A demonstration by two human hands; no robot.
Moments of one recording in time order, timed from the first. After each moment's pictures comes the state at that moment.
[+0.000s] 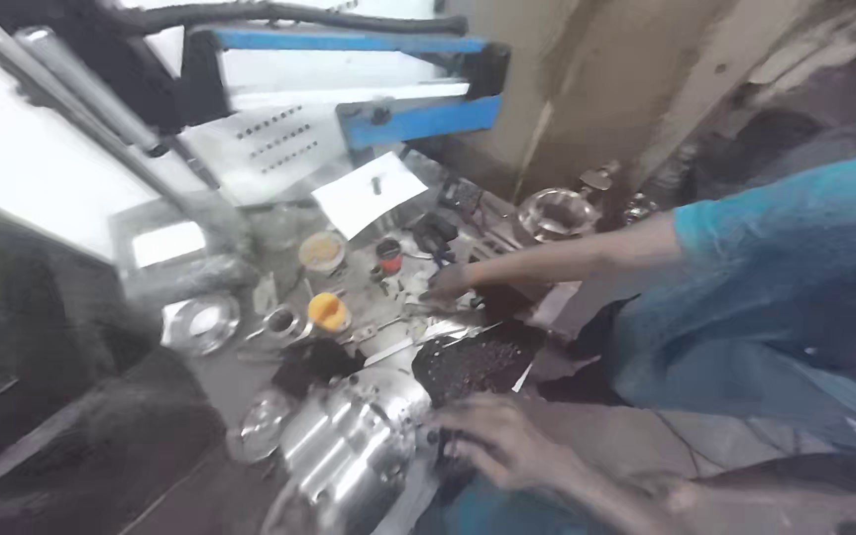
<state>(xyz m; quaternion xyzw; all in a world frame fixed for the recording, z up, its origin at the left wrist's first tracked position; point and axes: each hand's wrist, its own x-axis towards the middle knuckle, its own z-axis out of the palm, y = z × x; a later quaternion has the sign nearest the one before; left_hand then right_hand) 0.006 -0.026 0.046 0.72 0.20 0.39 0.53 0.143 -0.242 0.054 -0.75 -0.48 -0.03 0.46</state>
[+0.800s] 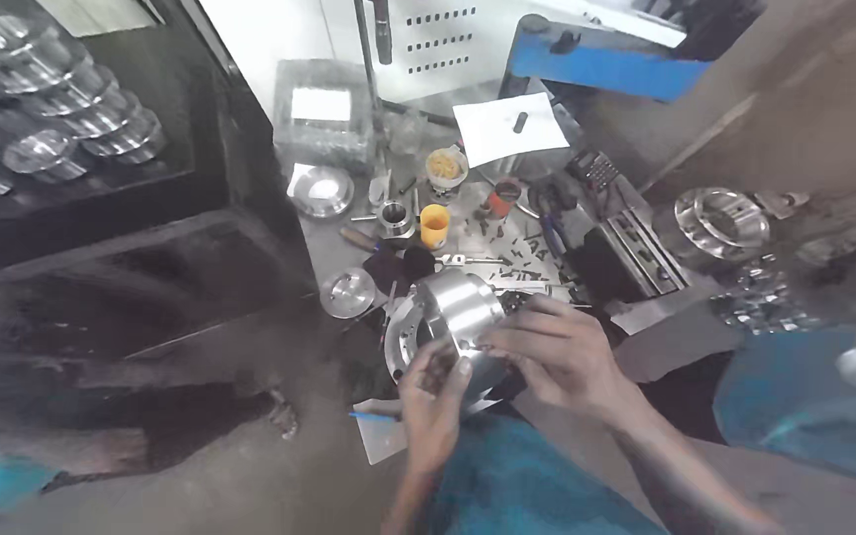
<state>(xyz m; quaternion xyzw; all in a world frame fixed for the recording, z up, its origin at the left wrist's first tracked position) -0.003 -0.024 0.049 0.54 0.16 0.31 0.76 0.136 -0.143 0.120 -0.68 -0.61 -0.10 0.38</state>
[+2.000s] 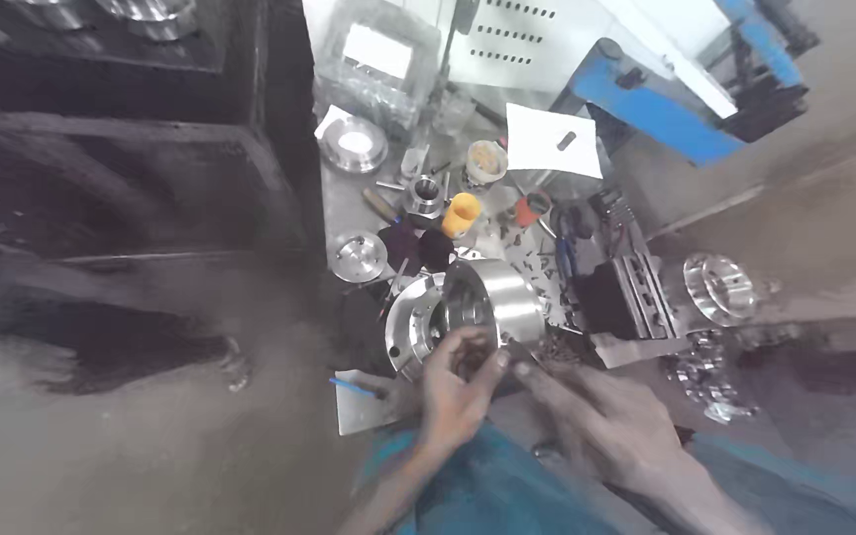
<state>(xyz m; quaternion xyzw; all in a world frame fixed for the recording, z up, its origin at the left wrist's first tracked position) 0.001 -0.029 0.046 0.53 0.17 0.33 0.76 0.099 -0.170 0.140 -0.74 -0.65 -0.09 0.17</state>
